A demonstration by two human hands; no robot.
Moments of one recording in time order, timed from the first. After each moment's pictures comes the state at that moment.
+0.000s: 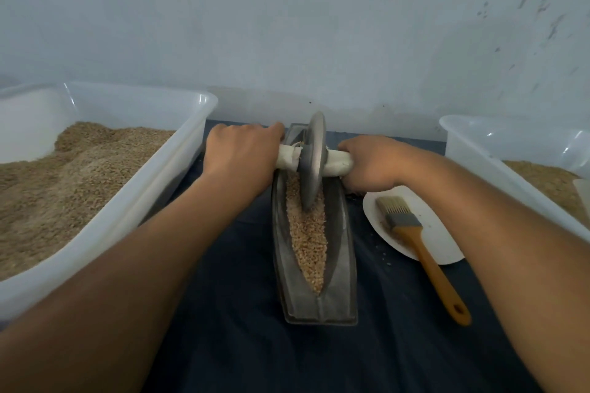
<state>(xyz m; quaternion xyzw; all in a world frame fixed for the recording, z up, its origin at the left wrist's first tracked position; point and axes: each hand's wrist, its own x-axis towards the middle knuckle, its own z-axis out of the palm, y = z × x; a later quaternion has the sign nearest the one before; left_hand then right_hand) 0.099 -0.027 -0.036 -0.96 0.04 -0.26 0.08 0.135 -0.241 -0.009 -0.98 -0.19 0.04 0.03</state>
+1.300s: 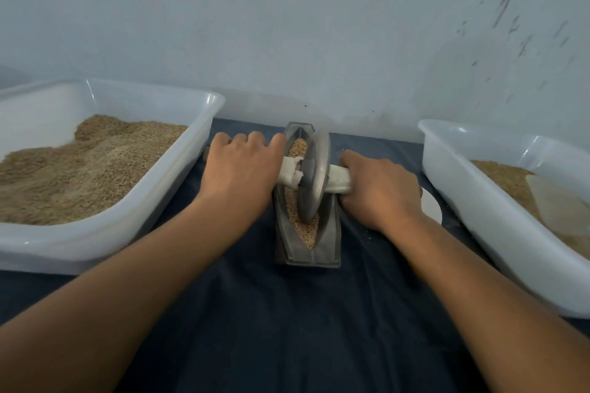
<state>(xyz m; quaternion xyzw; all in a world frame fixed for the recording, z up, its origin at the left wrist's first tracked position) 0.019 -0.038 -0.038 -0.95 0.05 -0.29 0.13 0.048 -0.249 -0.047 -0.97 -0.12 -0.20 0.02</state>
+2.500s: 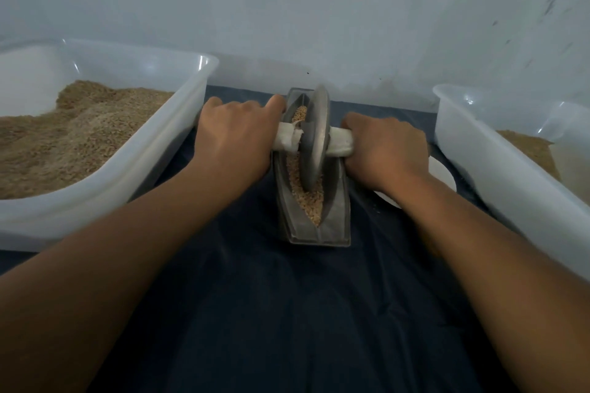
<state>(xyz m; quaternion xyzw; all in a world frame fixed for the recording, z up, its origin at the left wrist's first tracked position) 0.044 -0.030 -0.048 -0.95 0.05 -0.29 0.09 0.073 -0.247 -0.051 -0.96 -0.14 -0.26 -0.02</state>
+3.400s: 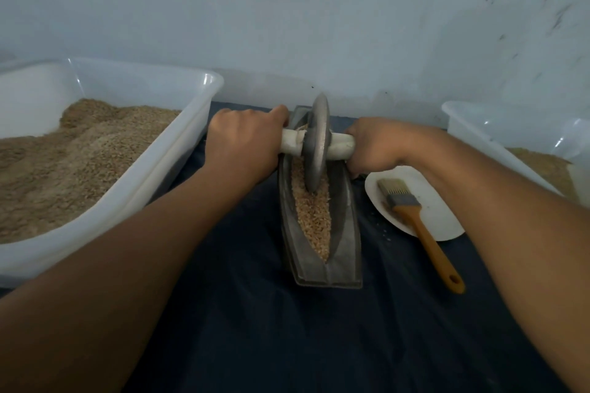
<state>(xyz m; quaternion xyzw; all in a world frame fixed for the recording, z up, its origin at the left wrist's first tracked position) 0.094 -0.021 -0.052 -0.94 0.06 -0.33 0.07 0.131 -0.235 -0.005 -0.98 -0.16 0.07 0.01</state>
